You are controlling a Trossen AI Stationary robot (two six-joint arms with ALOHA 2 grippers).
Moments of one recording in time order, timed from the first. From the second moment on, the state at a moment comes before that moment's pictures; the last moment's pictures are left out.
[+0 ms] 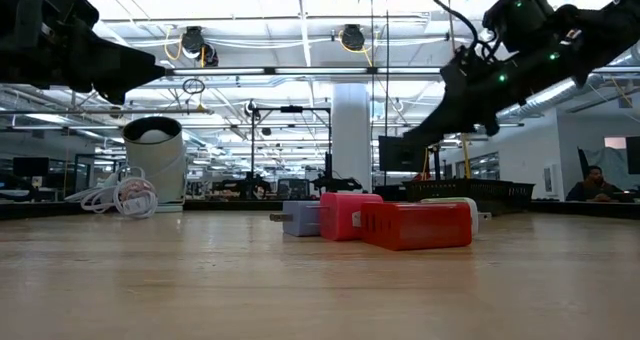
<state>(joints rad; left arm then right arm) -0.08 0.12 0.01 0.16 -0.18 0.02 -0.33 1.04 0.33 0.38 0.29 0.27</state>
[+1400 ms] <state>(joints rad) -0.08 0.12 0.02 0.16 -0.18 0.02 -0.80 1.19 0.59 -0.34 0.57 0.22</state>
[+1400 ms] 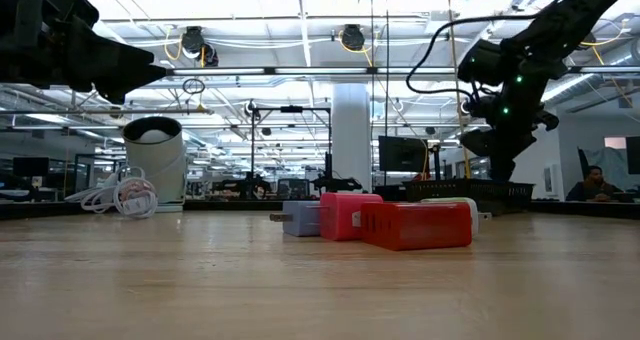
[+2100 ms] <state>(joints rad) -0.08 0.12 0.02 0.16 -0.18 0.02 -0.83 1.23 0.59 -0.27 0.50 0.23</state>
